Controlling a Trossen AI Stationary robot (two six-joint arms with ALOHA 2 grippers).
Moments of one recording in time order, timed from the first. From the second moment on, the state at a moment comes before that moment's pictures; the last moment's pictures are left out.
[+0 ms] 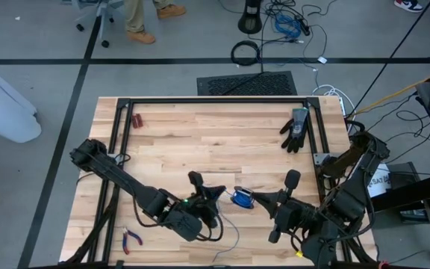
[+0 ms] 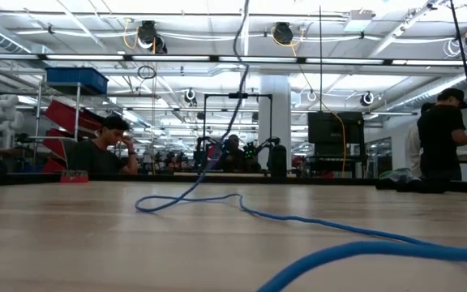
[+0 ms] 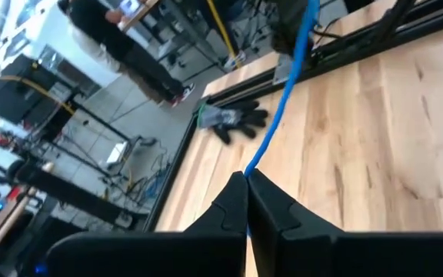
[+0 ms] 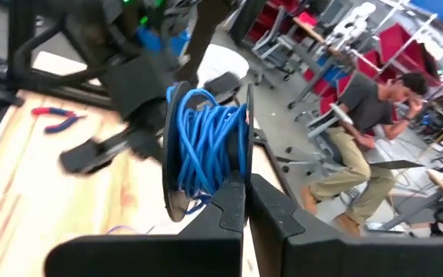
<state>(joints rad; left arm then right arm) -0.57 1.79 1.53 -0.35 -1.06 0.11 0.87 1.62 1.77 -0.94 1.18 0.29</state>
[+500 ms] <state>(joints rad) -0.65 1.62 1.53 -0.66 -1.13 -0.23 0.85 1.62 1.77 -1.08 1.06 0.40</state>
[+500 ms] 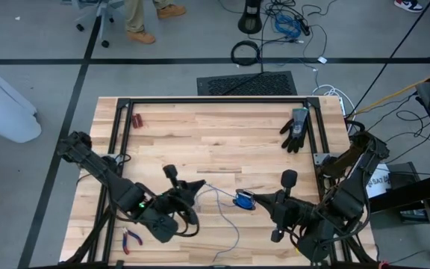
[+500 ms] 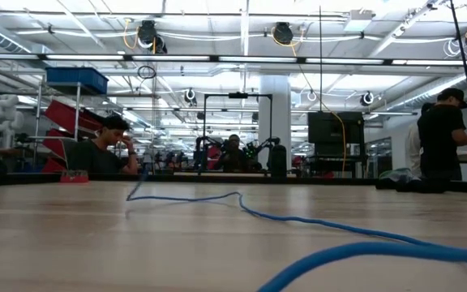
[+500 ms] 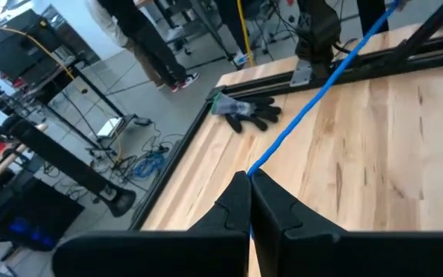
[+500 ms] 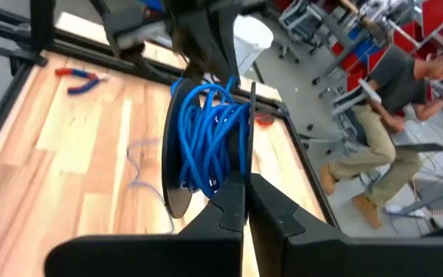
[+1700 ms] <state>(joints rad) -0.85 1.58 1.58 -0.57 -1.27 -0.18 0.73 1.67 1.77 -1.19 0.88 0.45</state>
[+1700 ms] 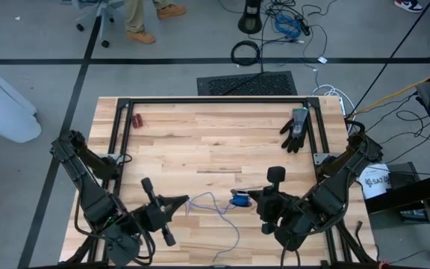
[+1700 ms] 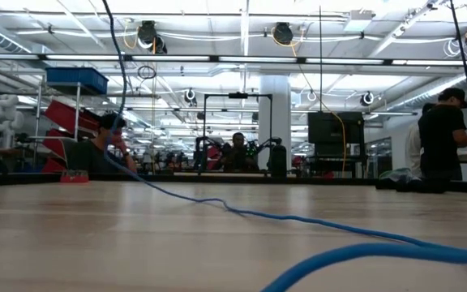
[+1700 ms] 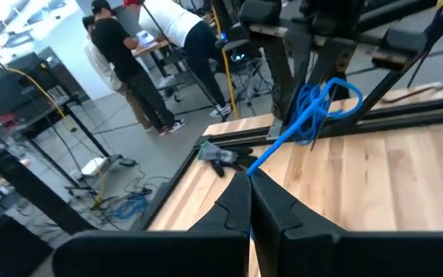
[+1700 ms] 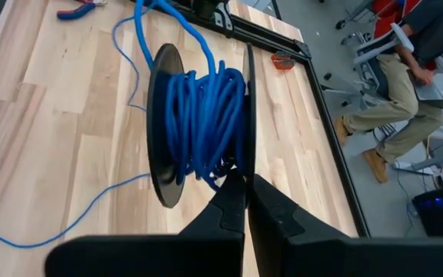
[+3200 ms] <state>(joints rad) -0.90 1.65 1.58 0.31 -1.33 0.67 0.70 1.67 1.77 -1.19 0.86 0.46</state>
